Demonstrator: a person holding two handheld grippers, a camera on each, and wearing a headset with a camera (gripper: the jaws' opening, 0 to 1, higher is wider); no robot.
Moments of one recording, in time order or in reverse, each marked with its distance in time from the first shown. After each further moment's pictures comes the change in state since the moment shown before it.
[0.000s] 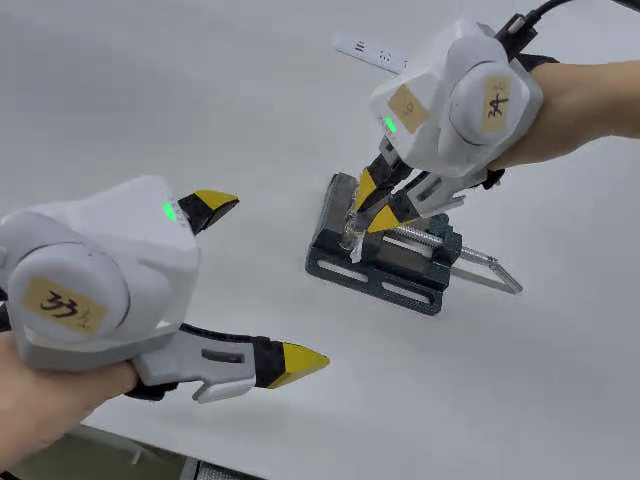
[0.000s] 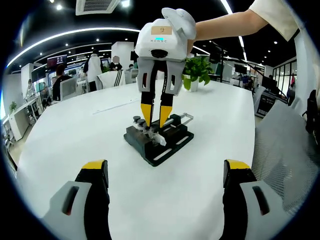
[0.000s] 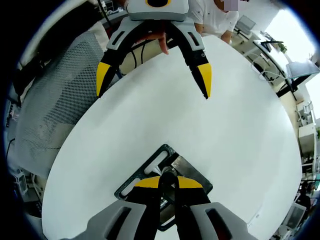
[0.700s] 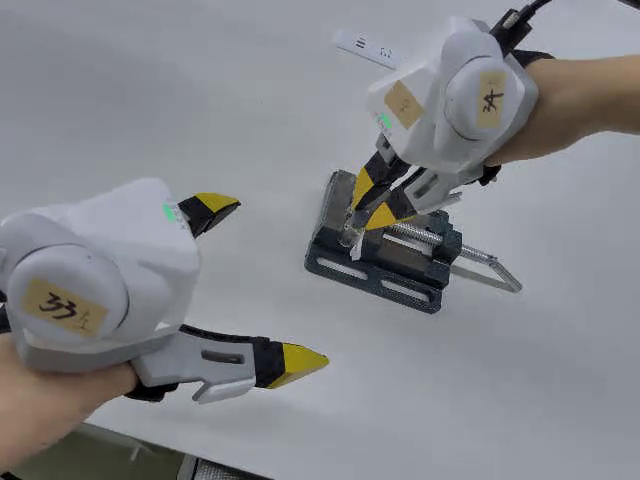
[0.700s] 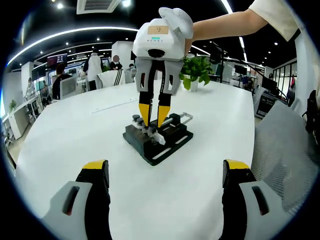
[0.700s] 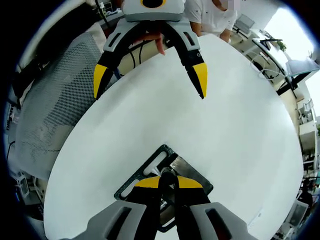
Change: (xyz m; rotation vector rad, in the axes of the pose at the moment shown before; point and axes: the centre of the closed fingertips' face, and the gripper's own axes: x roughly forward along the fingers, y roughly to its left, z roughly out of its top) left arm 0.001 -0.001 0.000 -0.010 0.000 -0.002; right arm 0.001 -0.002 0.000 0.028 -0.003 0.004
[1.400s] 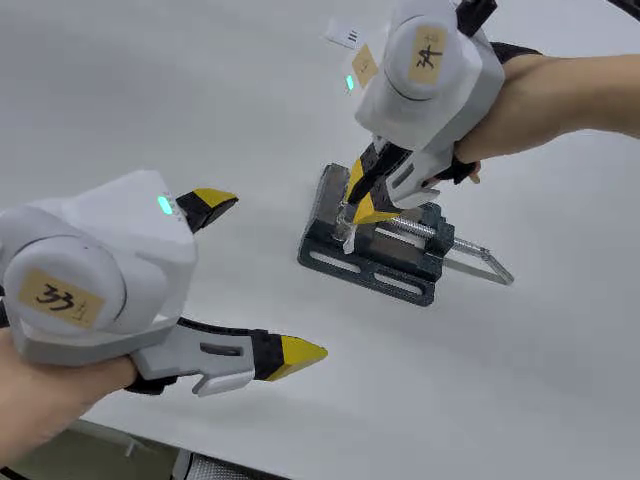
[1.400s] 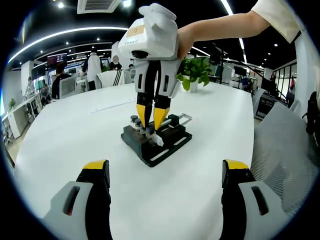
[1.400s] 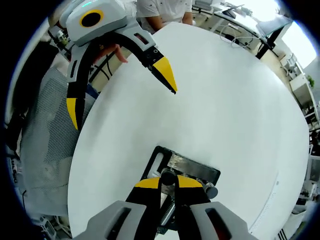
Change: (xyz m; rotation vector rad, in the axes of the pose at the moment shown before) left arm 0.004 -0.004 -0.001 -0.008 -0.007 -0.009; right arm 0.003 -0.001 0.000 0.318 0.034 -0.015
